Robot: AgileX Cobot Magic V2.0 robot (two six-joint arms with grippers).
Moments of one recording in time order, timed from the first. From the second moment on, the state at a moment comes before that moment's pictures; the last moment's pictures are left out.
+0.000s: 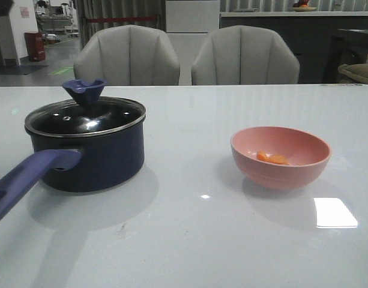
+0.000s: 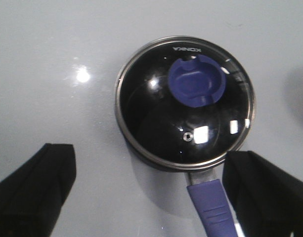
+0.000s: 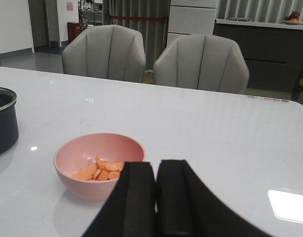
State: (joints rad) left arm -0.18 1.34 -1.22 -0.16 0.82 0.07; right arm 0.21 -0.01 0.03 0.00 0.03 0.00
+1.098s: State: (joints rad) left arm -0.38 1.91 -1.73 0.07 1.10 -0.37; right arm 0.21 -0.01 0.03 0.00 0.03 0.00
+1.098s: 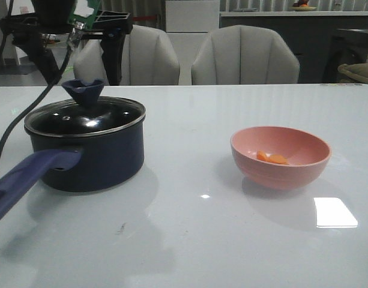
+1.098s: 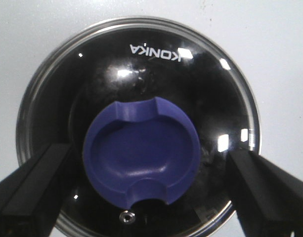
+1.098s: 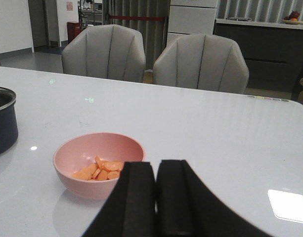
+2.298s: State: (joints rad) left arm -0.37 1.96 -1.78 0.07 1.14 -0.40; right arm 0.21 -0.01 0.03 0.00 0.03 0.00
